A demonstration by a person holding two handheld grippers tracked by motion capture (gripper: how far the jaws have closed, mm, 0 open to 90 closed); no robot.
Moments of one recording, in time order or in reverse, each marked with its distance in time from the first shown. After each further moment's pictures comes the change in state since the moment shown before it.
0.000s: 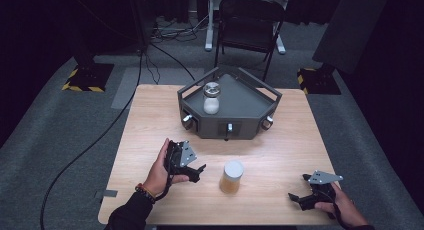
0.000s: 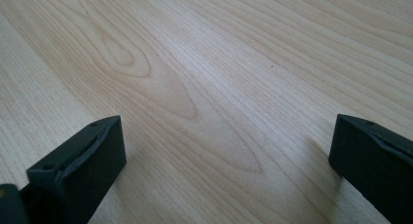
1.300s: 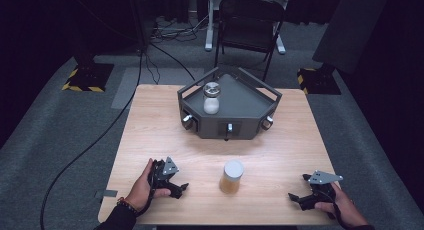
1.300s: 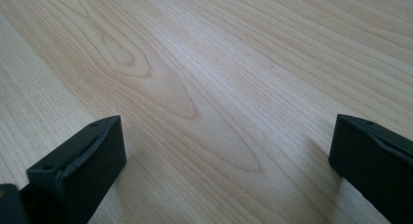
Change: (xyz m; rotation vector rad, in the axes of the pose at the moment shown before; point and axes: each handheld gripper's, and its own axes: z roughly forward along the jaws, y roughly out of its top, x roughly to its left) left arm 0.028 -0.049 -0.004 0.189 -0.143 -0.188; right arm 0.000 0.000 0.000 0.000 0.000 0.000
